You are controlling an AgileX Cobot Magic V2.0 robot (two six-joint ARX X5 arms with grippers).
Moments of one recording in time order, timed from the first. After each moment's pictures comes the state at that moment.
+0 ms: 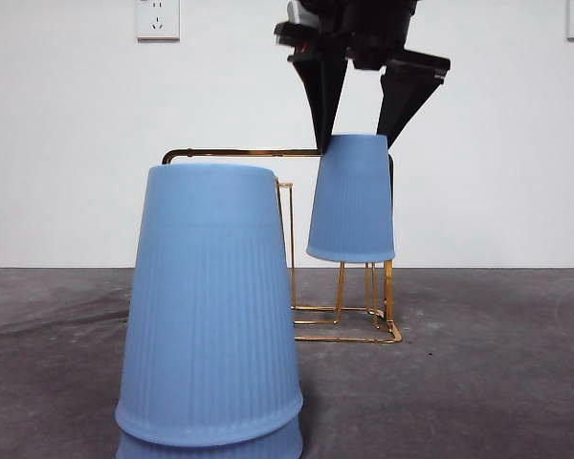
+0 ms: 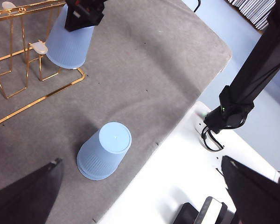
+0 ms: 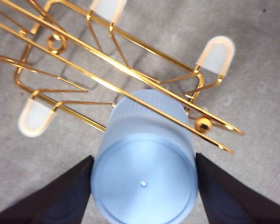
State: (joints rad) left arm -0.29 0.88 1.45 -1.37 0.70 0.14; right arm 0.59 1.89 1.91 -1.21 0.02 0.21
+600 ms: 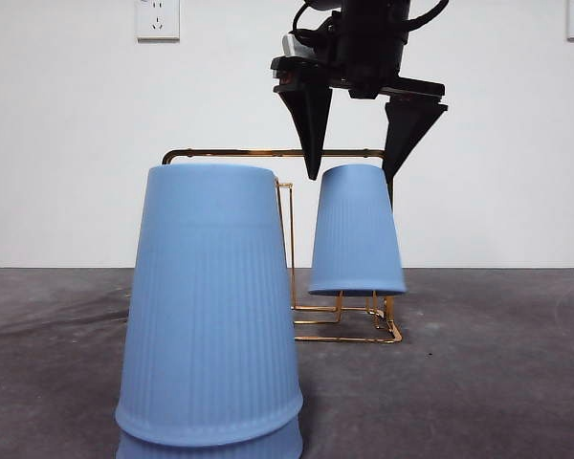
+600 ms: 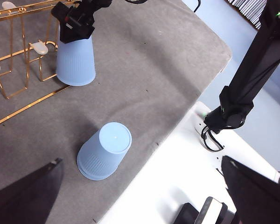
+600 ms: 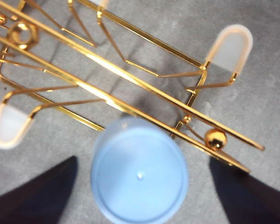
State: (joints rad) left arm -0.29 0.88 1.45 -1.37 0.70 0.14; right arm 0.58 1.95 1.91 -1.21 0.02 0.21
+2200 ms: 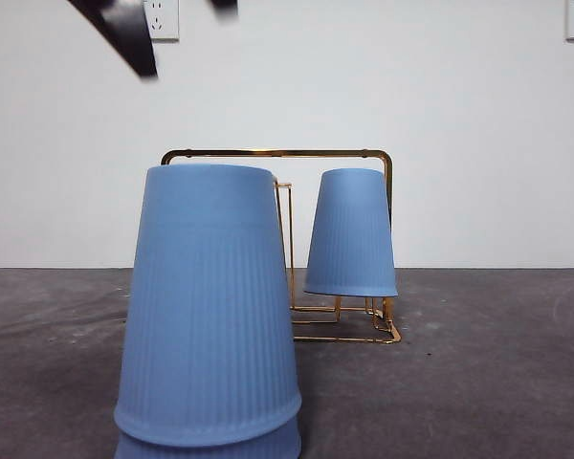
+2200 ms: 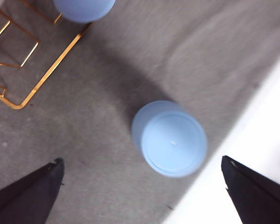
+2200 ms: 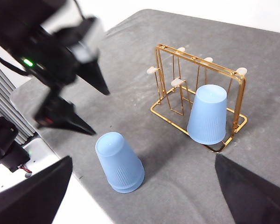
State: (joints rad) left arm -0.95 1.43 1.45 -1.20 -0.04 0.00; right arm 0.58 0.54 1.20 -1.06 -0.29 0.15
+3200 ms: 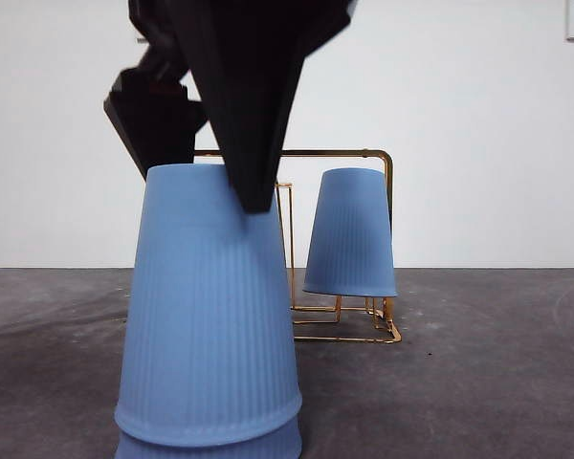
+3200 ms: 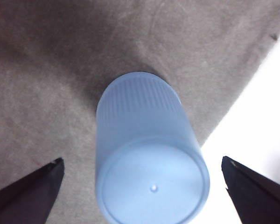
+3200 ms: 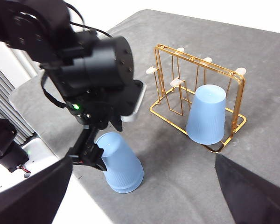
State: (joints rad) left arm -0.98 1.68 1.45 -1.23 0.05 0.05; right arm 0.58 0.54 1.20 -1.06 -0.28 0.14
